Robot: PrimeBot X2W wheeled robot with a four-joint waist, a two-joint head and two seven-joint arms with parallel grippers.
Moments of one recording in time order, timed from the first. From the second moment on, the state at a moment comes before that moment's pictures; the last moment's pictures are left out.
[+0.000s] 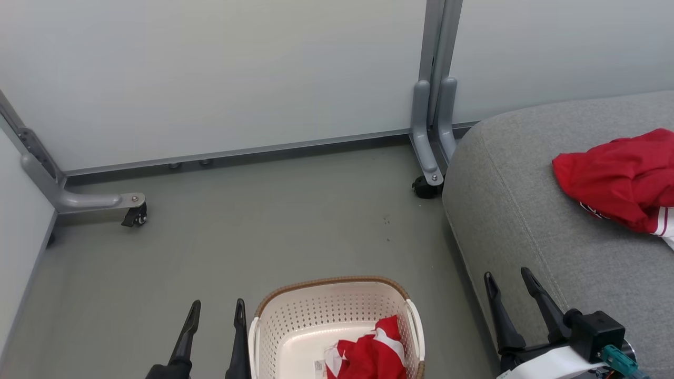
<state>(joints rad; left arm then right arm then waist) 0.20 0.05 -0.21 0.03 -0.19 0.04 -0.26 0.12 -0.10 0.13 0.10 0.26 0.13 -0.26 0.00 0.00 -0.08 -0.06</state>
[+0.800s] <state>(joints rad) -0.16 0.05 -0.27 0.16 -0.16 -0.06 -0.26 -0.11 -0.08 -0.04 -0.01 0.32 0.13 -0.26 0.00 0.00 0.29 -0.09</state>
